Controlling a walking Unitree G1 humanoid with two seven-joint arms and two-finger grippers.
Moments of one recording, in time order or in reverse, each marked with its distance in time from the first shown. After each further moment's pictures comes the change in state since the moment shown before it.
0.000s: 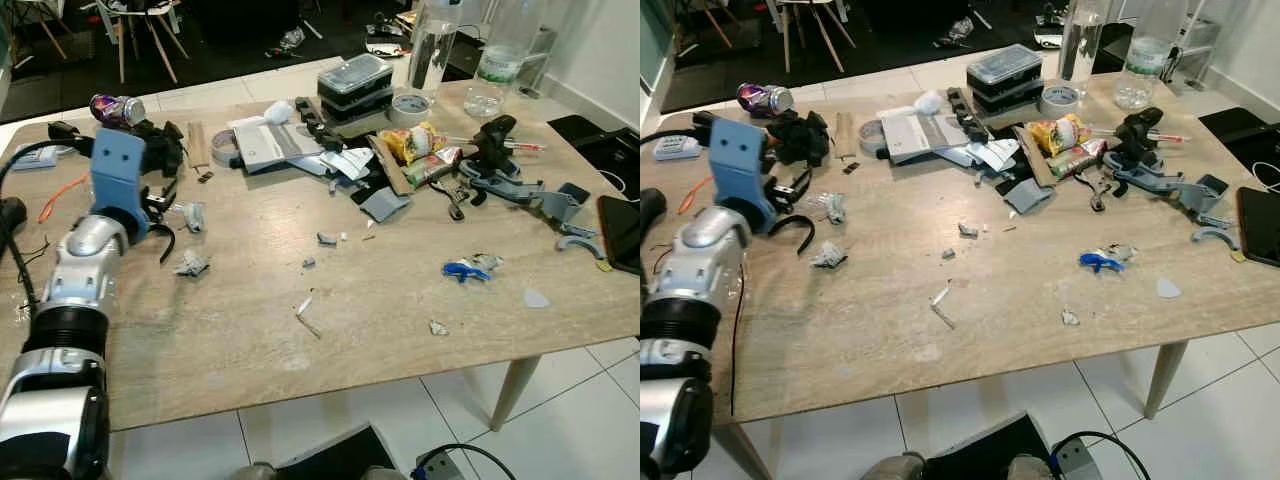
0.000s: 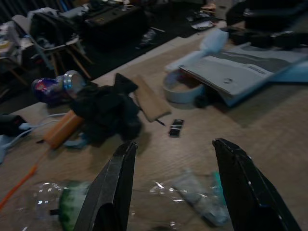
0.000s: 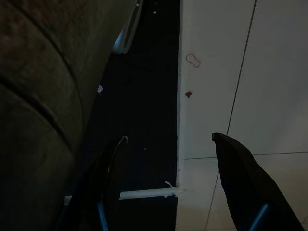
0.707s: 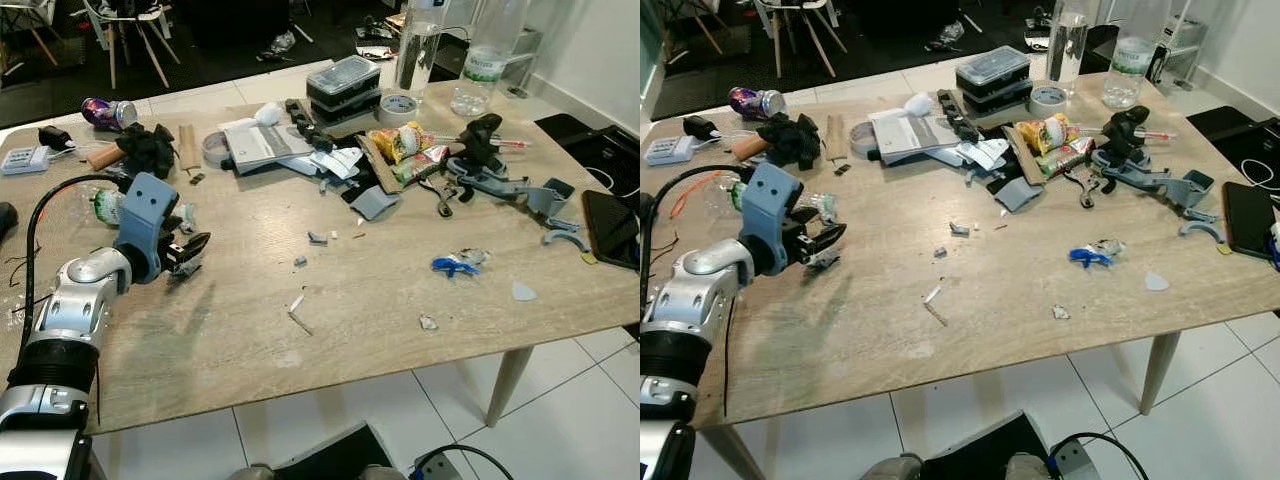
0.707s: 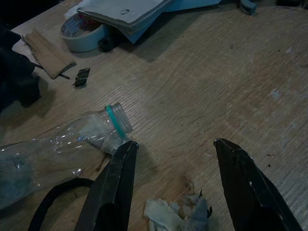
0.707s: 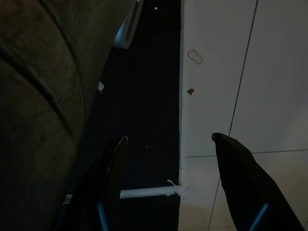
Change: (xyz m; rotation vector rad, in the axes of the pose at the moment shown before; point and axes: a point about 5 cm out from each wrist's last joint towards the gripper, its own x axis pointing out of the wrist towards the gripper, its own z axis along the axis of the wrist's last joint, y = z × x) left arm -0.019 -0.028 -0.033 0.017 0.186 -0.313; right arm 0.000 0.001 -0.002 -0.008 0.009 0.005
